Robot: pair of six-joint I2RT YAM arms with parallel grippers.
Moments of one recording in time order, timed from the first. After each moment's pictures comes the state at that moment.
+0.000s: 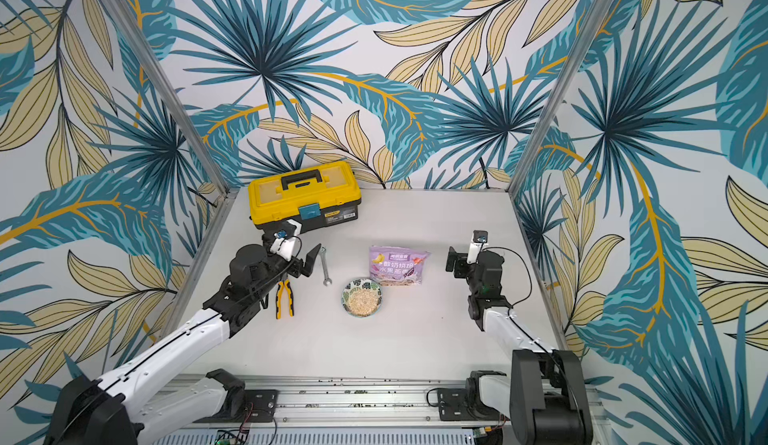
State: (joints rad) left arm -0.39 1.01 0.62 0.17 -0.15 0.09; right arm 0.10 1.24 0.41 0.52 0.02 0.03
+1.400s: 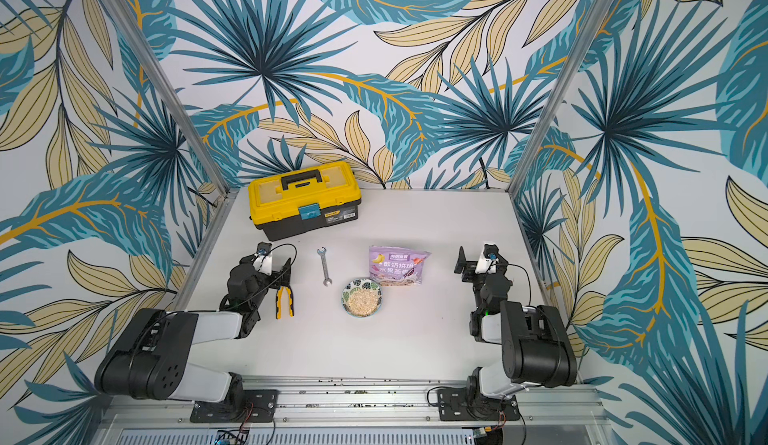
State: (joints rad) left arm -0.07 1.50 0.31 0.90 -0.01 0.14; right arm -0.01 1.52 0.23 1.24 -0.04 0.01
